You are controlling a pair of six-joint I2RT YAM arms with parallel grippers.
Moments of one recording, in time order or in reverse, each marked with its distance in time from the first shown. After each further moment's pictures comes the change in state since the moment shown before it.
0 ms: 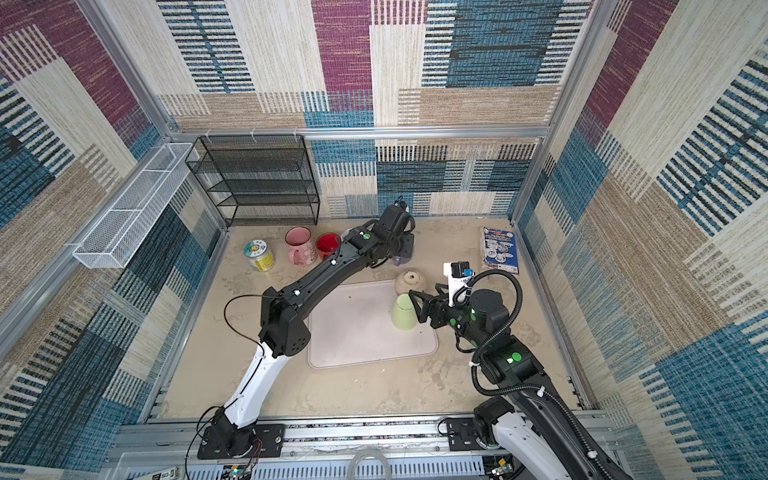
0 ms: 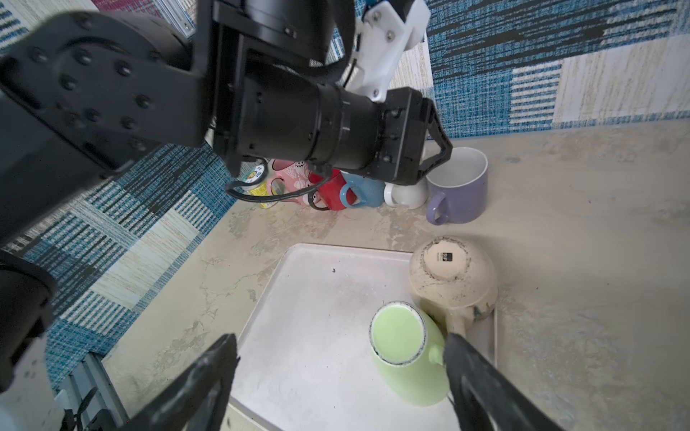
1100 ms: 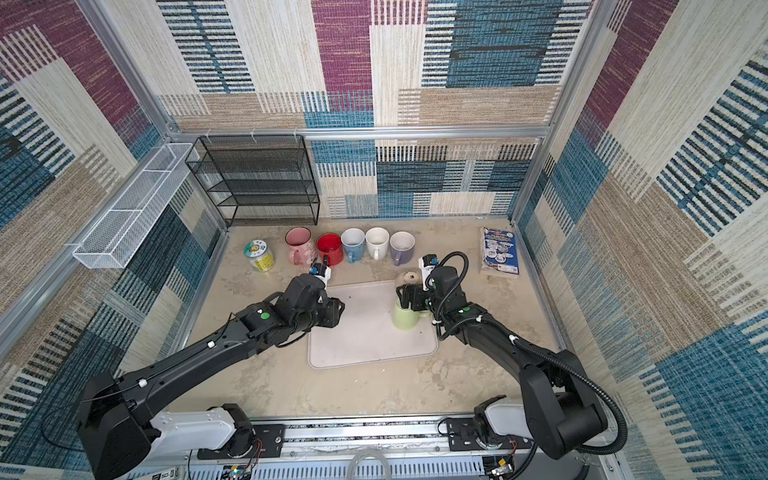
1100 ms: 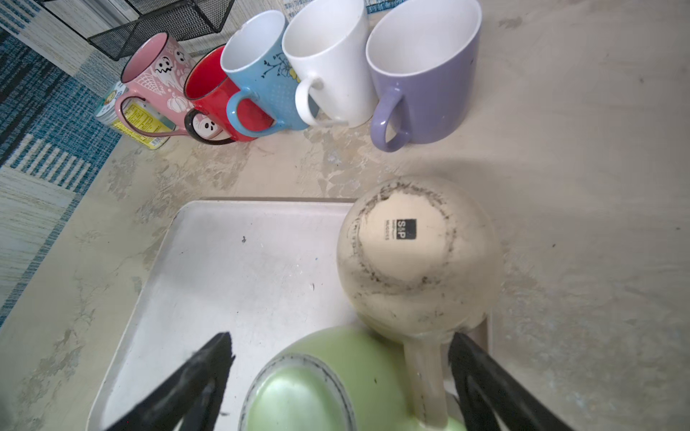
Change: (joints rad) left arm 0.022 -1.107 -1.463 0.270 0.050 -0.154; right arm -0.045 0.589 0.003 0.274 0.007 0.014
